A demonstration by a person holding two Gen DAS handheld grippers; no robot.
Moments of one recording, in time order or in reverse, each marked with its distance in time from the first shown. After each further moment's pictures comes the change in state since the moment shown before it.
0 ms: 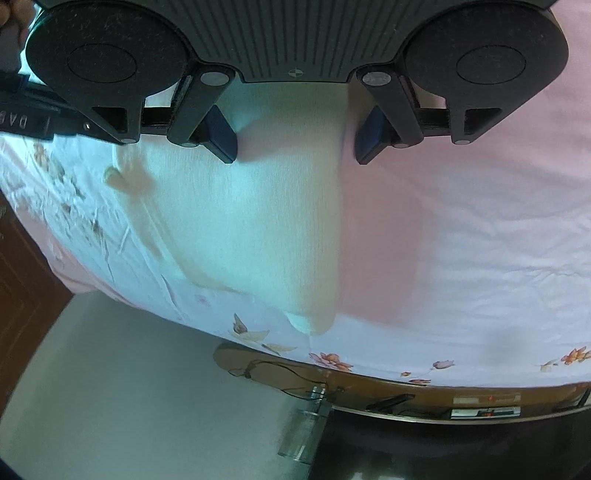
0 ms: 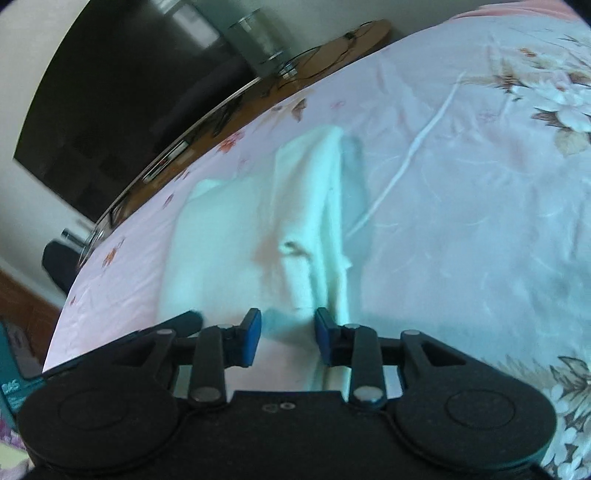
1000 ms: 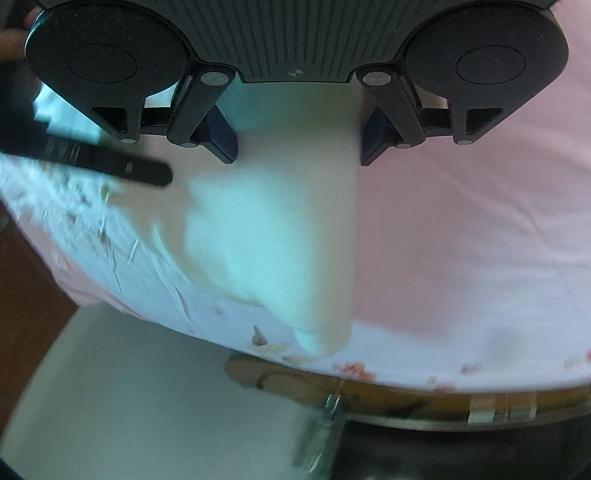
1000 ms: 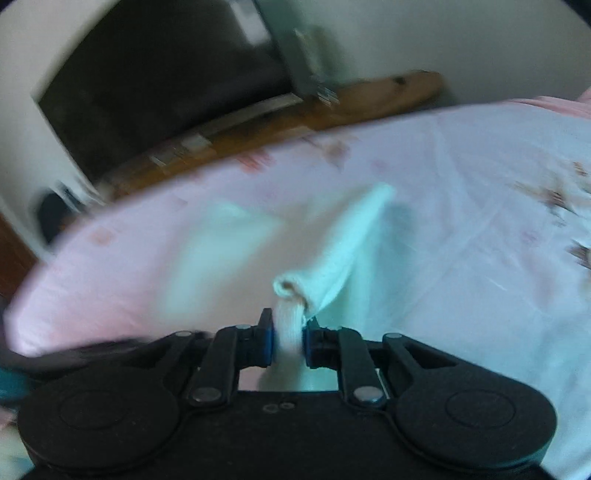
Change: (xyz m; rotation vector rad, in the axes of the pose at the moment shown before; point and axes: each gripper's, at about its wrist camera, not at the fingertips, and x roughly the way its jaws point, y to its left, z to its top) left arm 0.016 -0.031 -0.004 0.078 0.016 -0.002; right arm 0.026 0.024 0.030 -0.327 0.003 -0.097
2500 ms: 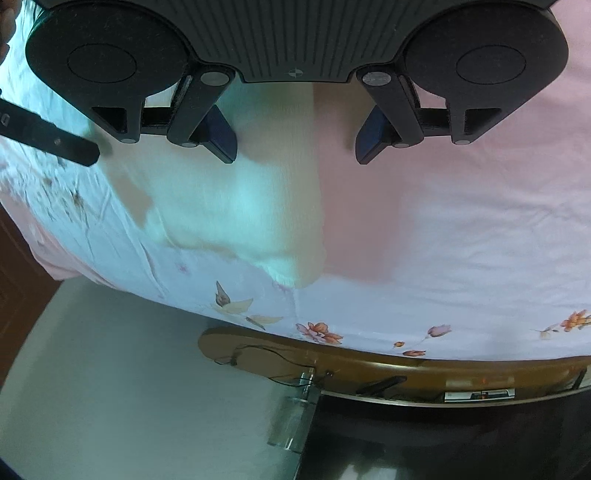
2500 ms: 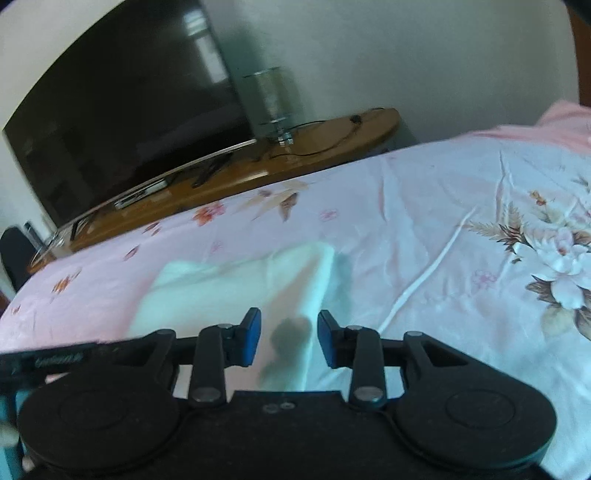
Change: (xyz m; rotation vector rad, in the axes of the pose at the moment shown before) left arm -0.011 0.031 0.038 -0.044 -0.031 0.058; right arm -0.024 0.006 0.012 0.038 -0.157 -0.055
